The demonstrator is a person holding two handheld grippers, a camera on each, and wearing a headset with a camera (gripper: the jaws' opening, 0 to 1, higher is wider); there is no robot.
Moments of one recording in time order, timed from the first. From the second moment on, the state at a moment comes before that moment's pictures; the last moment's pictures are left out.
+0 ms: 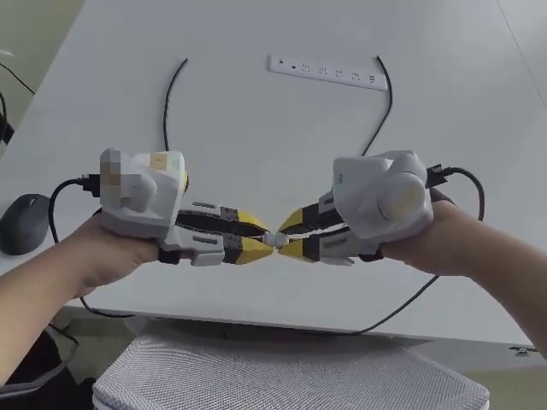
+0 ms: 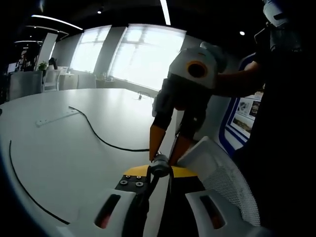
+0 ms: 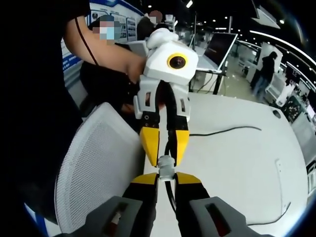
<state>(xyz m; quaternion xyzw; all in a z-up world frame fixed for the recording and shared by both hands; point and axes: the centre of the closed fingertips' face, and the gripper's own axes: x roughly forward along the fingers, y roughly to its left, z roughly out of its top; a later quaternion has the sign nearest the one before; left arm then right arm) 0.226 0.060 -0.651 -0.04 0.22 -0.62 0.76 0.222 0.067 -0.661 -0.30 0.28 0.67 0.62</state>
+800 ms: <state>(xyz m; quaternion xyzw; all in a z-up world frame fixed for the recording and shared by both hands) 0.235 0.064 -0.635 -0.03 0.19 -0.61 0.77 0.242 0.064 -0.632 0.01 0.37 0.66 0.65</state>
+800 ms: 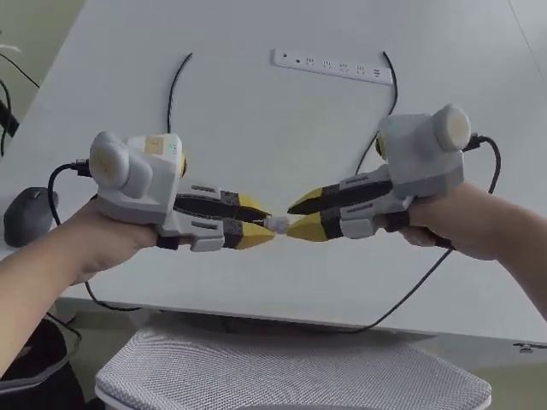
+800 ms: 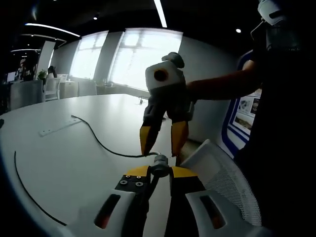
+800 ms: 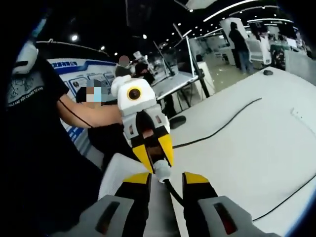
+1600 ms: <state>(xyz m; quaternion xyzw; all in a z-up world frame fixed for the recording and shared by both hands) 0.232 0.055 -0.625 -0.01 0.19 -0.63 0.75 0.224 0.066 -0.628 0.15 0.48 0.69 0.52</state>
